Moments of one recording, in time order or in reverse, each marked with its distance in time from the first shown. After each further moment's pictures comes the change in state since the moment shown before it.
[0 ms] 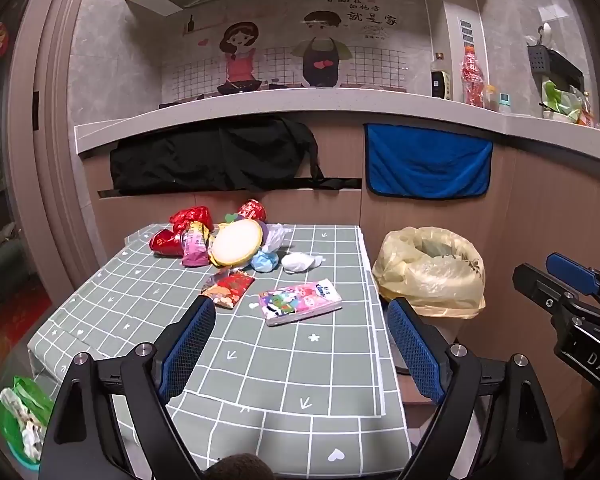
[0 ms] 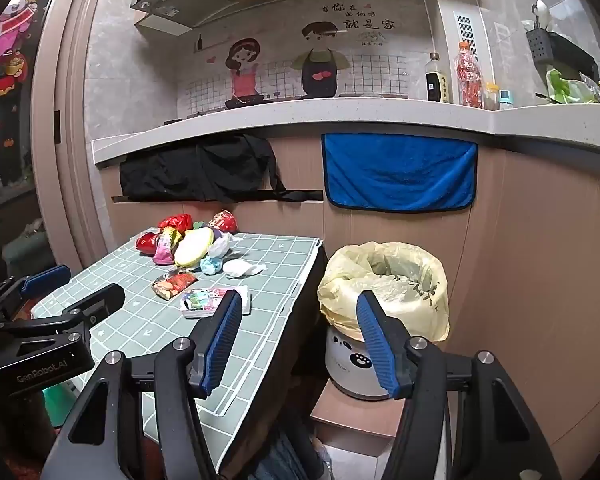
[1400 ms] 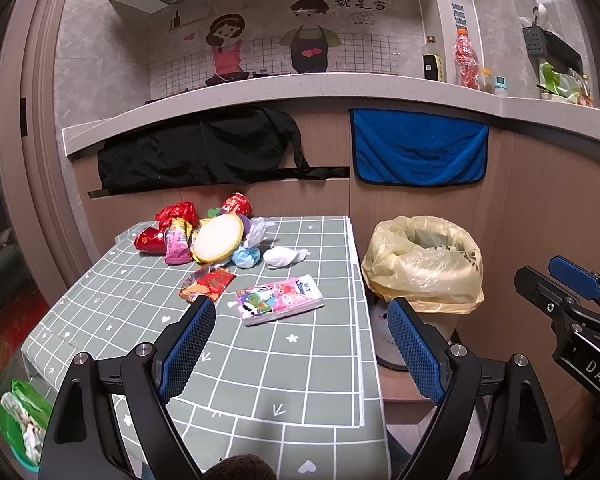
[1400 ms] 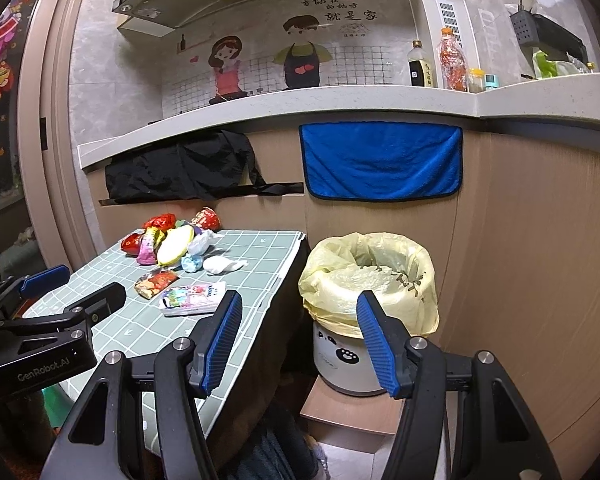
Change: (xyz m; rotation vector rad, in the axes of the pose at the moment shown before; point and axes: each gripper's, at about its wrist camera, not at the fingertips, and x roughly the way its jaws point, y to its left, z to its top) left arm 0.024 -0.035 0.006 0.039 0.037 0.014; right arm 0.017 -0.029 -0.011 0.056 0.023 -0.012
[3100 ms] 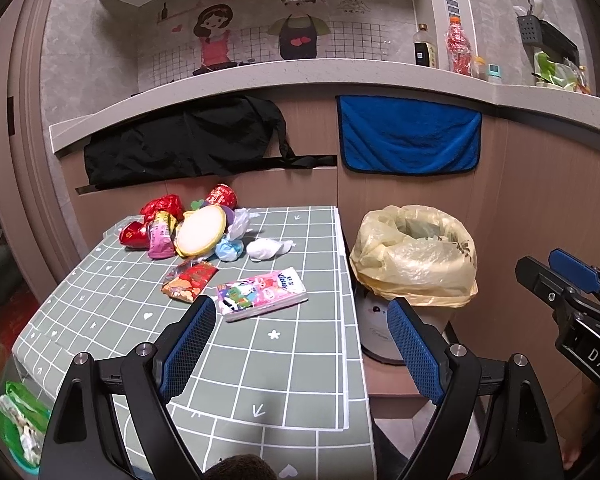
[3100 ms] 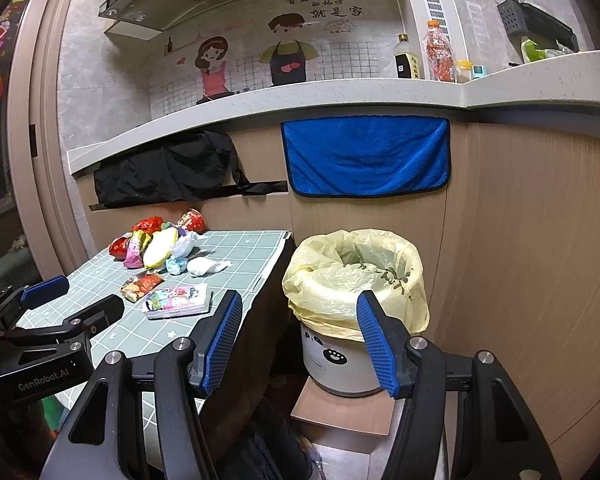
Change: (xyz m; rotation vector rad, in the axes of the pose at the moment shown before) left arm 0.018 -0.018 0.001 0.014 0.036 -0.024; right arm 0.009 -0.022 -0.005 0.022 0.003 -0.018
